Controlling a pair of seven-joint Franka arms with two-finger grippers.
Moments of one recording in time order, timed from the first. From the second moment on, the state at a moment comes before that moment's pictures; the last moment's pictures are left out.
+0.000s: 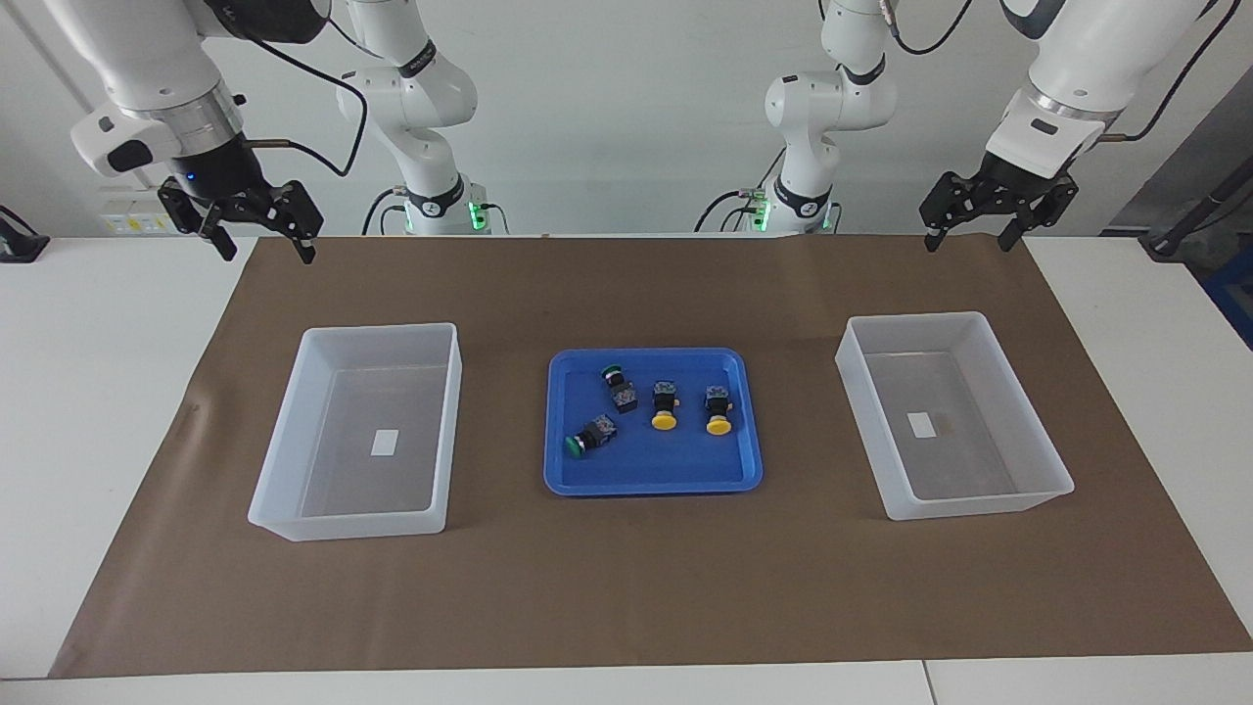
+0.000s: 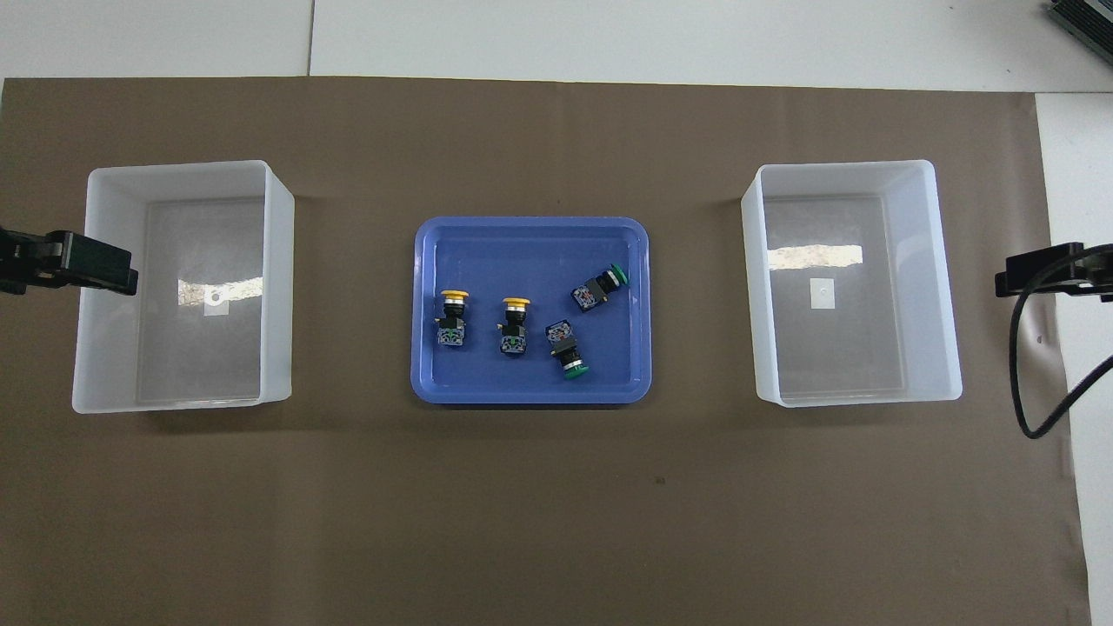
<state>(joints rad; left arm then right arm) -0.03 0.00 -0.06 -1.49 0.00 1.48 -0.02 0.05 -0.05 -0.10 -1.61 -0.02 1.59 0.02</state>
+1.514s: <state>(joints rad) -0.03 0.00 -0.06 -1.49 0.00 1.48 -0.02 0.38 0.17 -0.10 -1.71 -0.04 1.96 0.61</state>
